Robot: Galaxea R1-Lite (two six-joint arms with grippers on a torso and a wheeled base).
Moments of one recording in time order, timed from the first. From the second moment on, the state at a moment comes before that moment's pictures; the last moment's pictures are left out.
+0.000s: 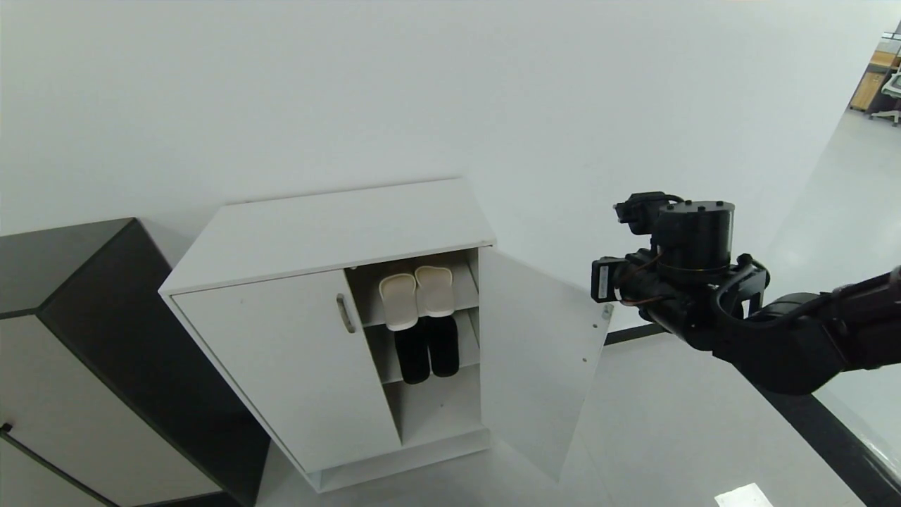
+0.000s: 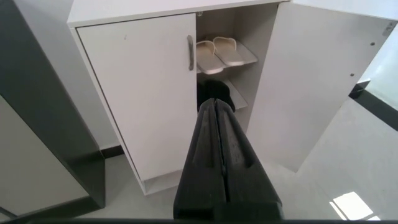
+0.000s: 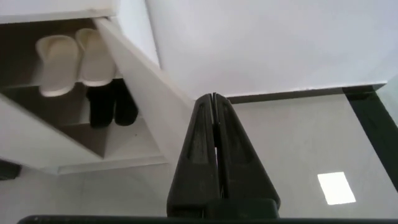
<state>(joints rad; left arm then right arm) 0.00 0.00 0.00 0.00 -0.05 0.01 0.53 1.88 -1.05 -0.64 -0.41 0.08</state>
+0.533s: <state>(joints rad) 0.00 0.00 0.00 0.00 -0.05 0.01 0.45 2.06 -1.12 -0.71 -0.41 0.08</state>
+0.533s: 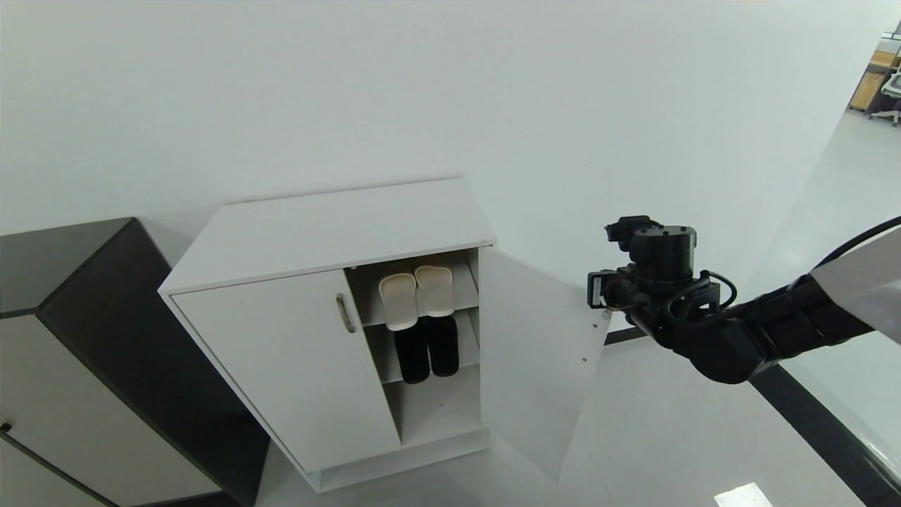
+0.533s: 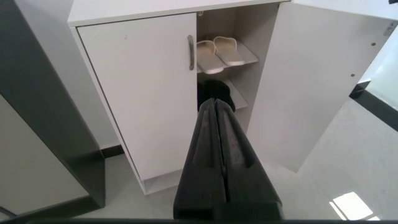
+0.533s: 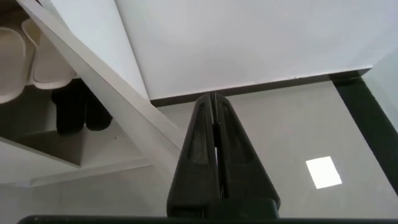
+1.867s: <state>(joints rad) 0.00 0.00 0.00 0.00 -0.04 0.01 0.64 2.01 -0.98 -0.72 -0.42 0.07</state>
